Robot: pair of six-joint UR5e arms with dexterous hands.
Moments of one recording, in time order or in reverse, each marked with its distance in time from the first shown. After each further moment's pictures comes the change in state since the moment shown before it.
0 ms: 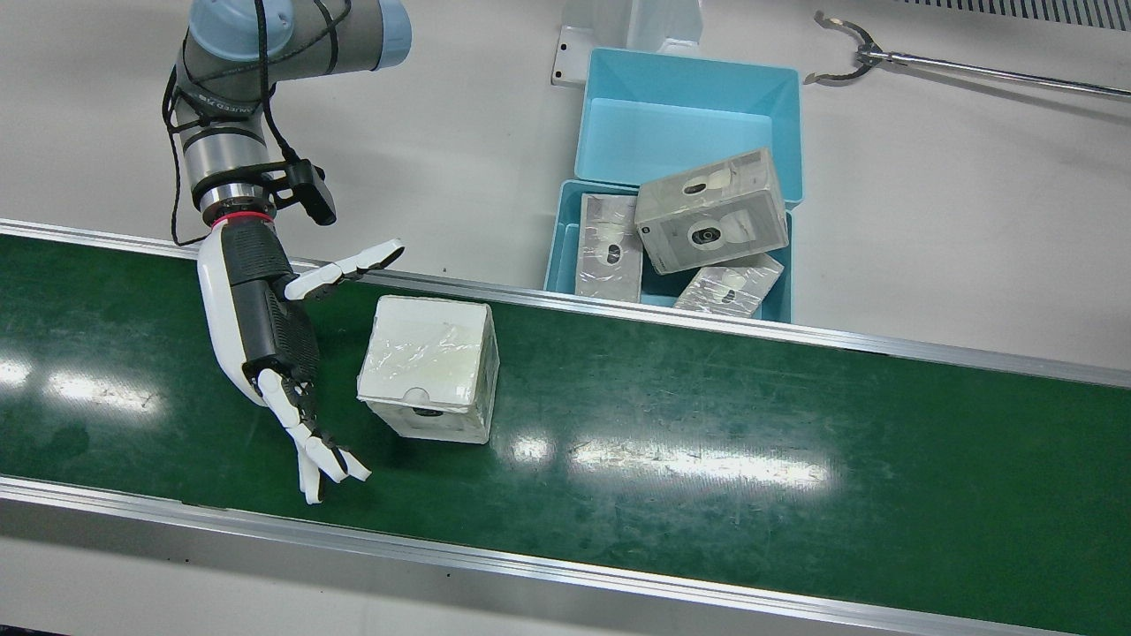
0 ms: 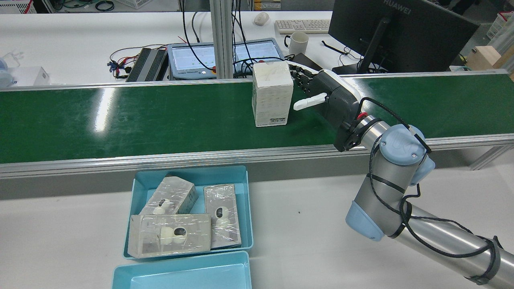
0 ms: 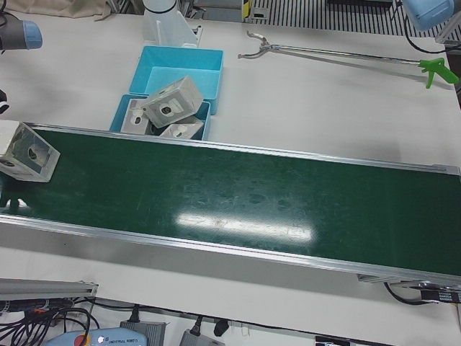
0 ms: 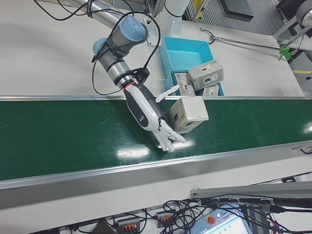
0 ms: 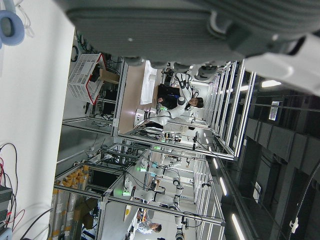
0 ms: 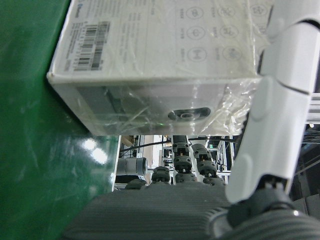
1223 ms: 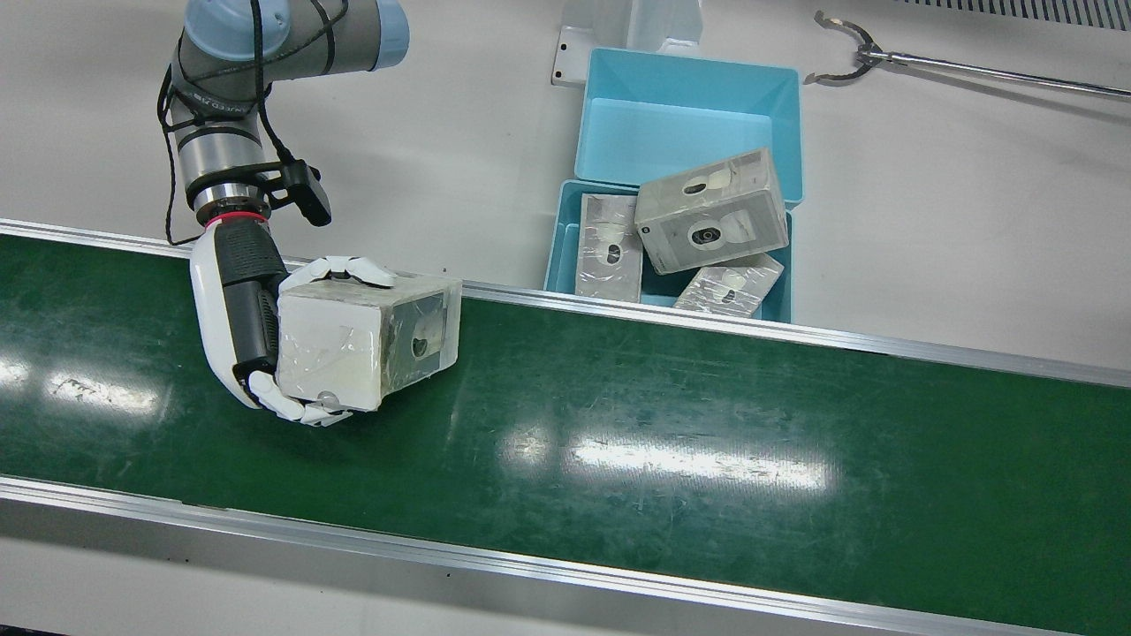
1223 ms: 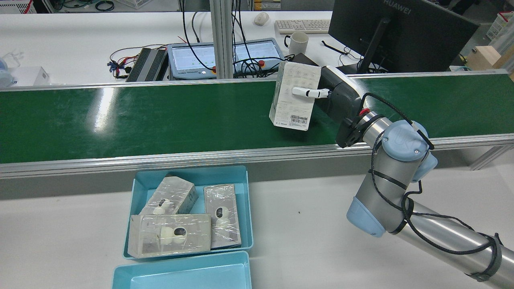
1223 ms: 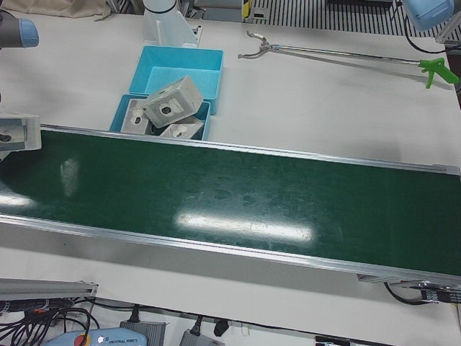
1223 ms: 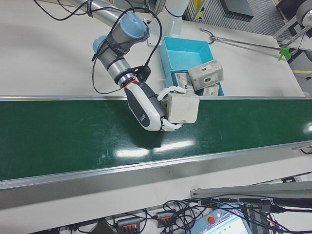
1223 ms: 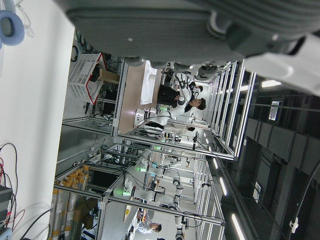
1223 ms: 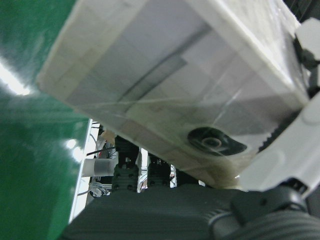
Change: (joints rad) left arm 0.000 0.000 0.000 0.000 0.000 0.000; right arm 0.023 0.011 0.021 -0.013 -0.002 -0.003
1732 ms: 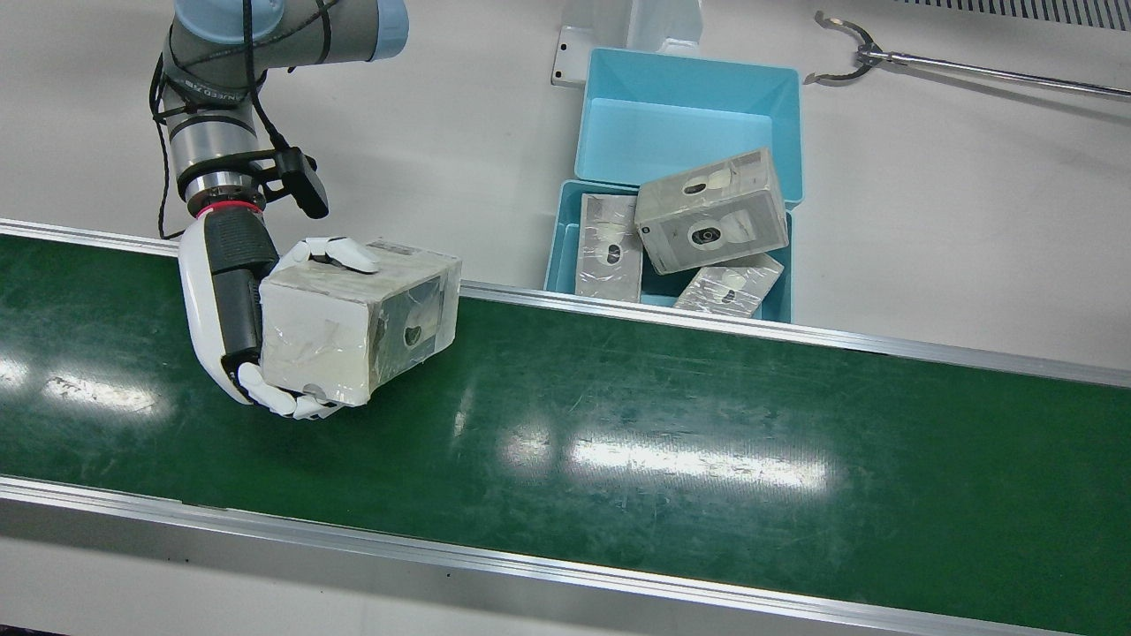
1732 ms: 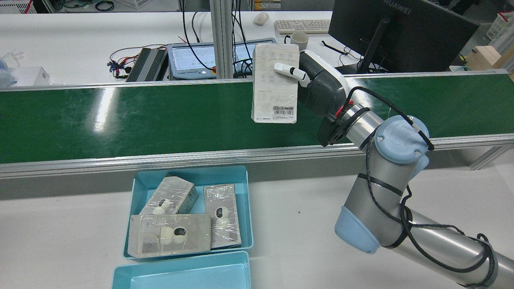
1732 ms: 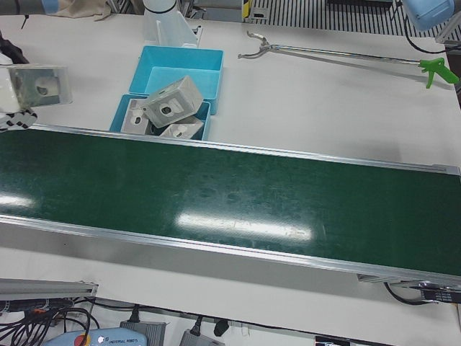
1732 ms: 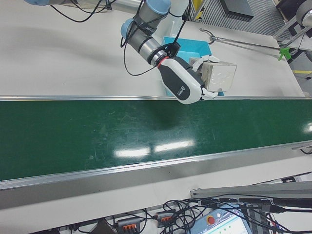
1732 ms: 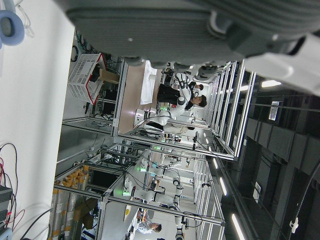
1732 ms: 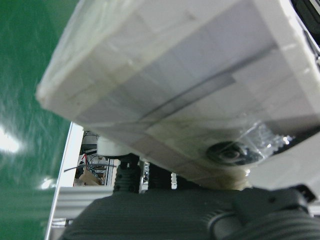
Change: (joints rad) left arm 0.000 0.000 0.000 0.000 0.000 0.000; right arm -0.134 0.093 0.173 -0.107 0.059 -0.102
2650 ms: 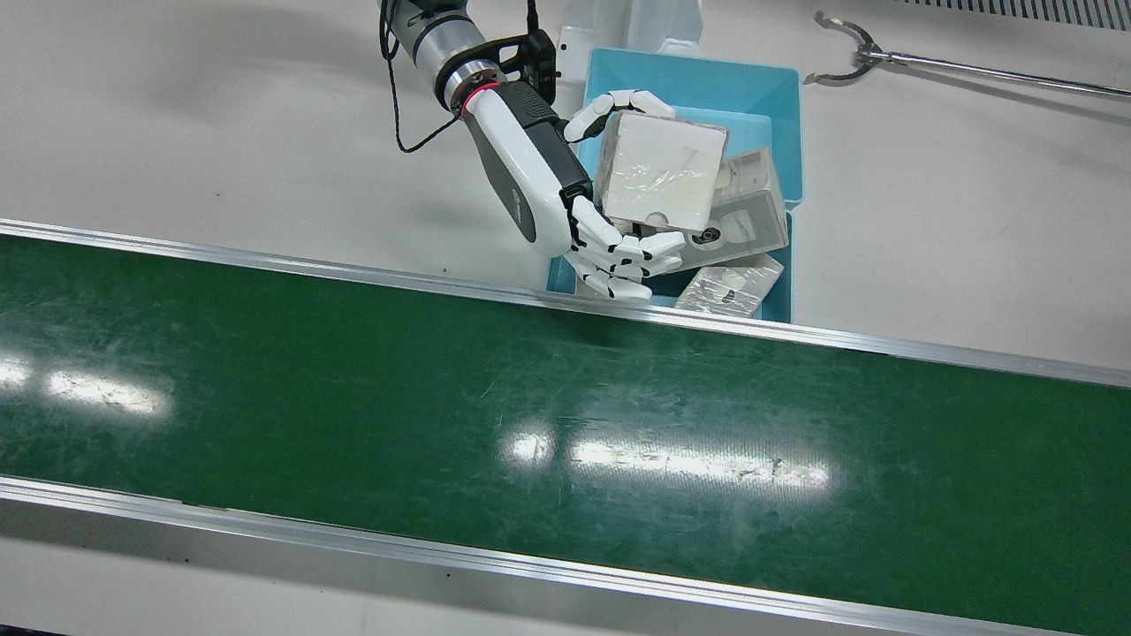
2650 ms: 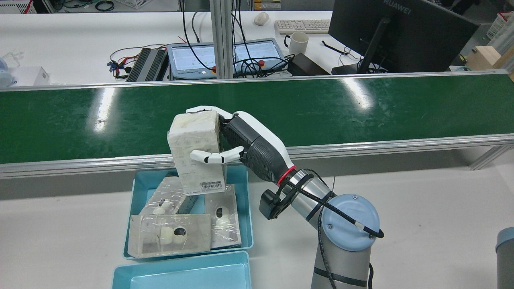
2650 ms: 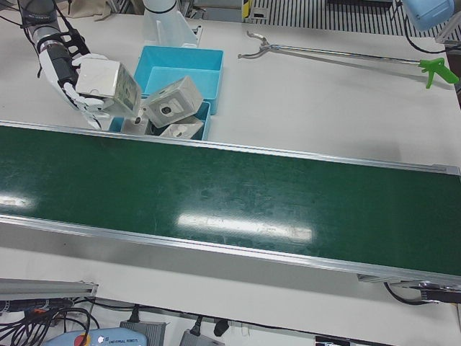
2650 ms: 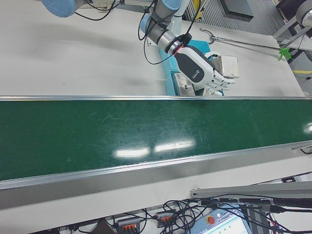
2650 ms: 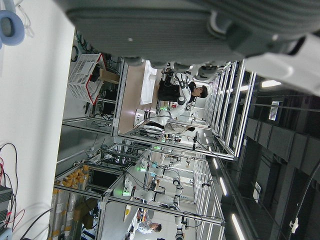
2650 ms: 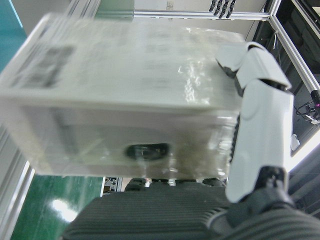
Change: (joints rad) left arm 0.000 0.000 0.000 0.000 0.000 0.000; right arm -0.241 0.051 0.034 -0.008 0.129 -0.166
